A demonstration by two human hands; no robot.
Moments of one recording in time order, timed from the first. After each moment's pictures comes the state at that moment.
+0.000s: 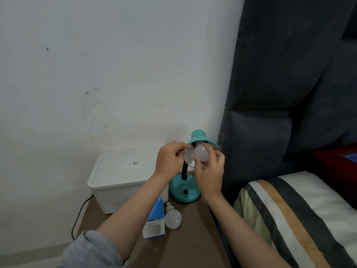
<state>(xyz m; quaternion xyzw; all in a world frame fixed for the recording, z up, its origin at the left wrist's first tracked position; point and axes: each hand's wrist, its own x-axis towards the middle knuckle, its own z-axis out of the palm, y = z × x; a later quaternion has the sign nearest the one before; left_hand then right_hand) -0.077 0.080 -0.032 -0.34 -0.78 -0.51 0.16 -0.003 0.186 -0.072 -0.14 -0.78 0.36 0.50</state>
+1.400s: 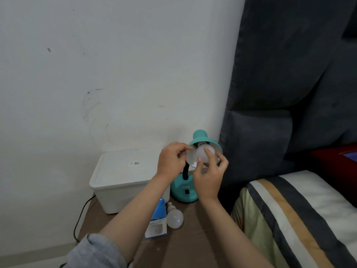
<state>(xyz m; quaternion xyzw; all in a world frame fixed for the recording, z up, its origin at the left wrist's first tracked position) -0.077 0.081 -0.037 -0.34 -0.77 -0.52 0.14 -0.003 0.170 -0.080 -0.16 -0.72 0.38 0.55</state>
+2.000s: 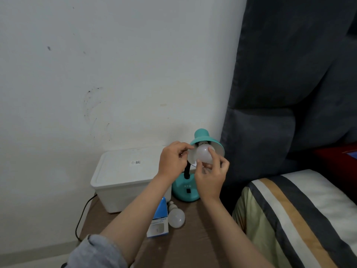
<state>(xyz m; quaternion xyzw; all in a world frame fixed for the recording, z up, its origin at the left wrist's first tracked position) -0.077 0.080 -0.039 -0.34 -0.77 -0.52 0.15 -0.002 0.171 -0.084 -0.15 -0.71 0.42 0.54</state>
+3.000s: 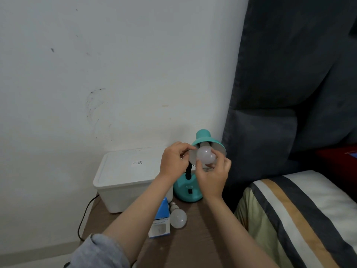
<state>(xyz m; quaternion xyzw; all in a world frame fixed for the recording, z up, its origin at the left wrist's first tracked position) -0.080 0.080 -0.040 -0.33 -0.78 -0.52 0.14 -0.004 0.173 -0.078 -0.18 -0.71 0.42 0.54</state>
